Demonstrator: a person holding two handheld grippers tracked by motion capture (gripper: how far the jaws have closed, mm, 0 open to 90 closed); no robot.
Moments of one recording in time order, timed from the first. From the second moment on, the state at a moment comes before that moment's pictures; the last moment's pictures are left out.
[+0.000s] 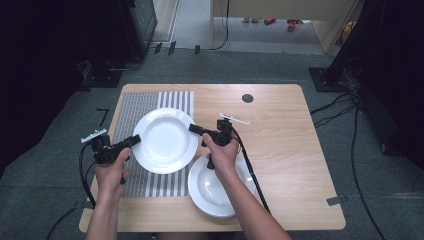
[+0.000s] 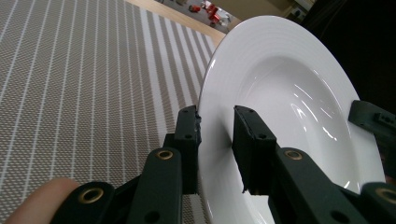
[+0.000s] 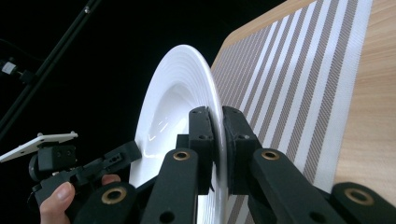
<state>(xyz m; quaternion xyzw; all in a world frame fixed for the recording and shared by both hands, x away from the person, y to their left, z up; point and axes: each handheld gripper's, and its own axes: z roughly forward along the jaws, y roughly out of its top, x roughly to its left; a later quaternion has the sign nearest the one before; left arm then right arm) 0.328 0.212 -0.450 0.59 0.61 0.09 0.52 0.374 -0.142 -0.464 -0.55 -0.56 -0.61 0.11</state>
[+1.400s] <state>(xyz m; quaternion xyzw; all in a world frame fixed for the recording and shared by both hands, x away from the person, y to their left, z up) 0.394 0.248 -0.500 0.54 0.69 0.09 0.48 0.469 -0.082 -0.517 -0.61 -0.59 -0.51 0.13</state>
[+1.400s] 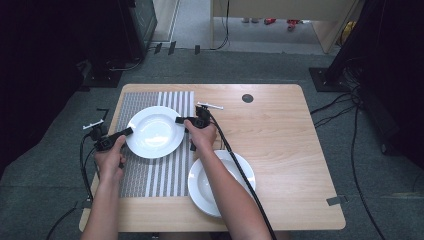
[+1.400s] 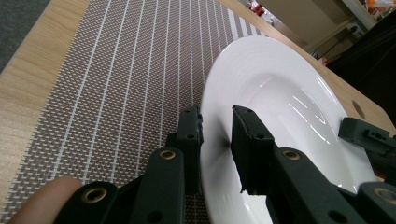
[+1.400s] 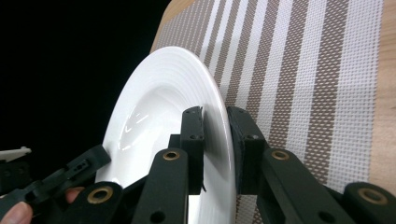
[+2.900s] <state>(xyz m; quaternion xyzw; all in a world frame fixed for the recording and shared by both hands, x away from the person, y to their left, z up) 0.335 0.204 -0.452 0.61 0.62 0.16 0.46 0.408 -0.177 -0.448 -0.52 -0.68 -0.51 -0.08</state>
